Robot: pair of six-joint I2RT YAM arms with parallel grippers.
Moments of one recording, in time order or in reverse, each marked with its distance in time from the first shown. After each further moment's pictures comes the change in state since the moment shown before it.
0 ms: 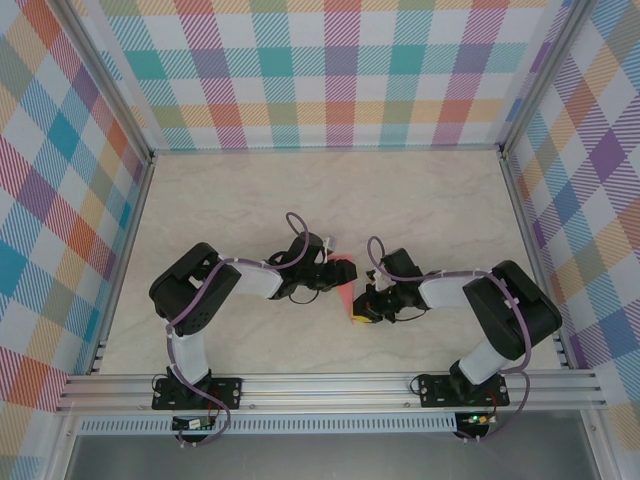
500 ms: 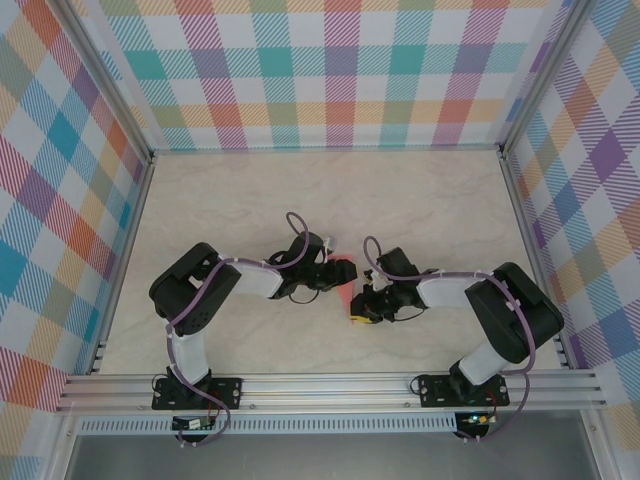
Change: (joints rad) left arm 0.000 0.000 0.005 -0.010 0.000 0.000; right arm 0.033 -0.023 0.028 -0.067 0.057 -0.027
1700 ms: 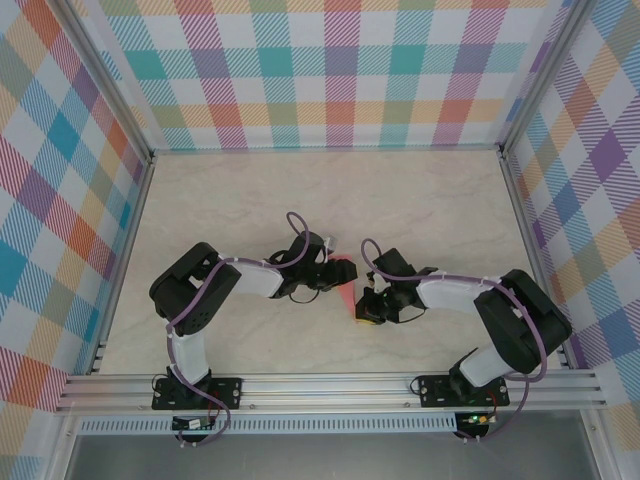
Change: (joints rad) left arm 0.000 0.002 0.007 -0.016 0.000 0.000; right arm 0.046 -0.057 0.035 -0.165 0.164 -0.006
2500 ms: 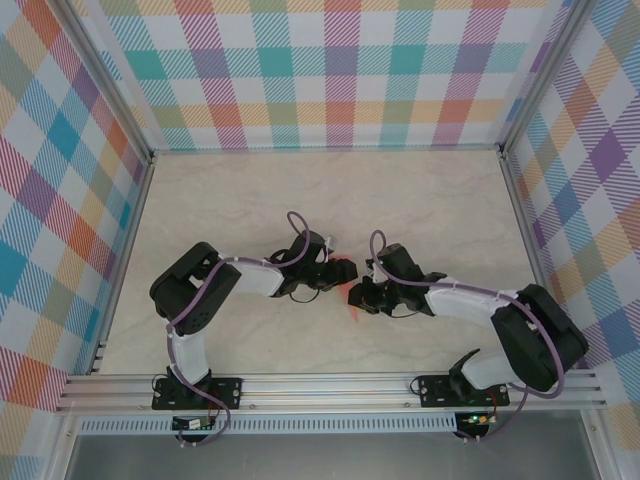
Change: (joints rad) left arm 0.000 0.002 0.013 -0.024 0.000 0.000; right arm 0.008 -0.104 -0.044 0.229 -0.023 0.126
